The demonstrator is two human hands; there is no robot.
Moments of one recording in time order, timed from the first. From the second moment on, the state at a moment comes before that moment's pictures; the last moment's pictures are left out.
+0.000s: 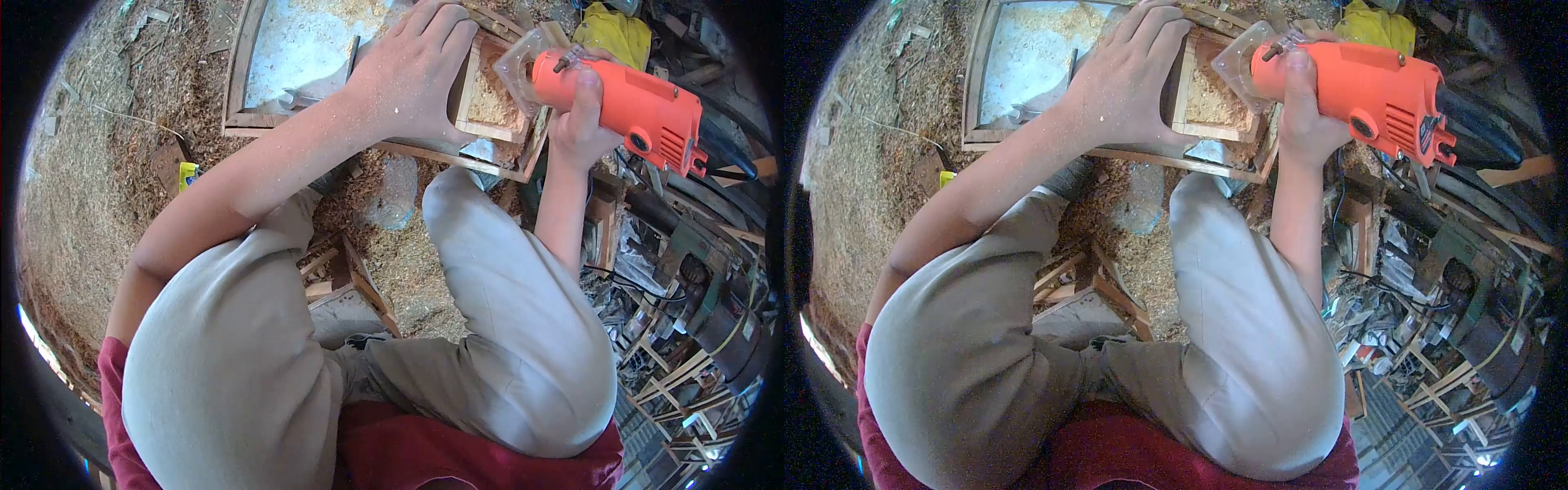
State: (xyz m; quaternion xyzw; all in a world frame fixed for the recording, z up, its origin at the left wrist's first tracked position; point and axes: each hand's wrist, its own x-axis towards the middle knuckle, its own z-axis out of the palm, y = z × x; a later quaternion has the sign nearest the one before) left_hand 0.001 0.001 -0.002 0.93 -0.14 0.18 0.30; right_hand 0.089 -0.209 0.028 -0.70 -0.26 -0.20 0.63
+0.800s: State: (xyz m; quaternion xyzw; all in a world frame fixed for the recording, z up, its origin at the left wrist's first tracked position) left_hand 0.000 0.000 -0.002 0.93 -0.13 0.19 0.29; right_hand 0.090 -0.193 0.032 -0.69 -0.27 -0.20 0.64
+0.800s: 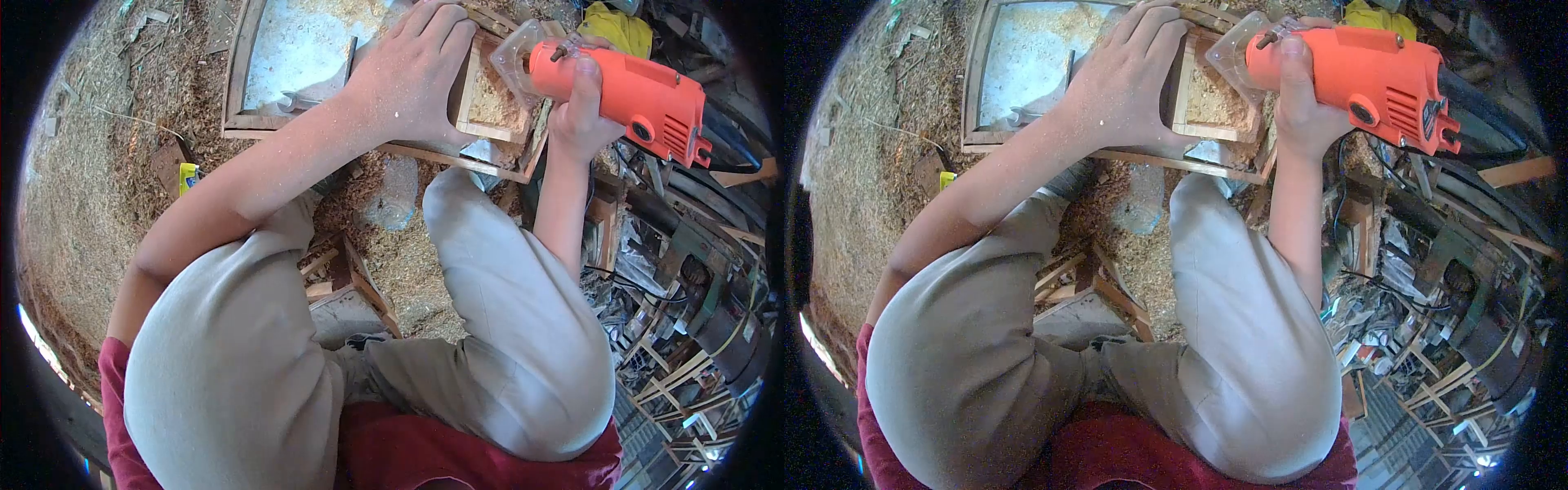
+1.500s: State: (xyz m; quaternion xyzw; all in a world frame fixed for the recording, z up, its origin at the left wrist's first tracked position) left_hand 0.000 -0.002 -0.002 0.93 -0.13 0.19 0.29; right_hand 0.094 -0.208 0.028 -0.70 -0.27 -0.20 0.63
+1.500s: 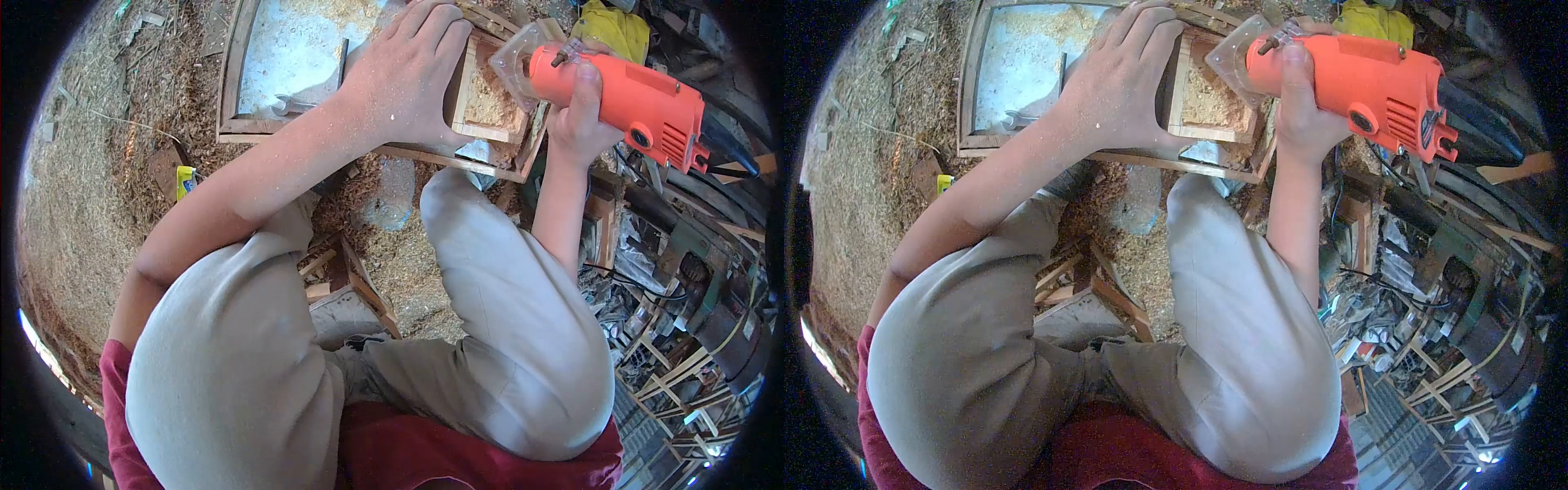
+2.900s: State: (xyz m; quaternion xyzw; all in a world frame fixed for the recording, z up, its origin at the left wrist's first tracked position) left_hand 0.000 0.000 -0.002 0.93 -0.13 0.18 0.28; right_hand 0.093 -0.197 0.030 -0.69 -0.28 -0.19 0.64
